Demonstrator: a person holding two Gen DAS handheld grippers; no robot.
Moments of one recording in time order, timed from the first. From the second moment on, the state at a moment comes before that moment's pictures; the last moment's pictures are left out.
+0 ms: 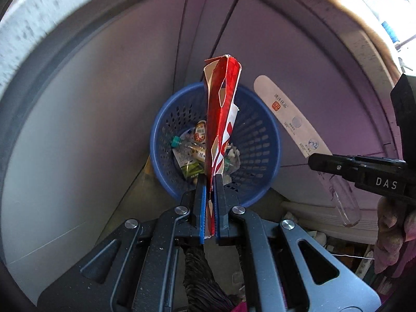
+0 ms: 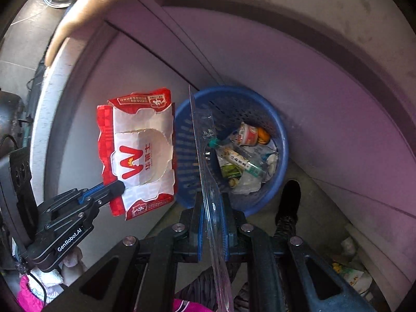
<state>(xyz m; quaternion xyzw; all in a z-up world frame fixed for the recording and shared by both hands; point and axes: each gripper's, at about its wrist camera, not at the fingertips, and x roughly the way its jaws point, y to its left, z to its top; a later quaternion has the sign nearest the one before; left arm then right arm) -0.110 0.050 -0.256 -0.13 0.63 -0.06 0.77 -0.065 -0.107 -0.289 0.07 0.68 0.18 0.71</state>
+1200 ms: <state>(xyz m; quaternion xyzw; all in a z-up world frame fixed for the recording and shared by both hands) -0.082 0.041 -0.304 -0.11 0.67 -0.03 0.73 -0.048 -0.077 -0.306 -0.02 0.66 0.16 0.73</state>
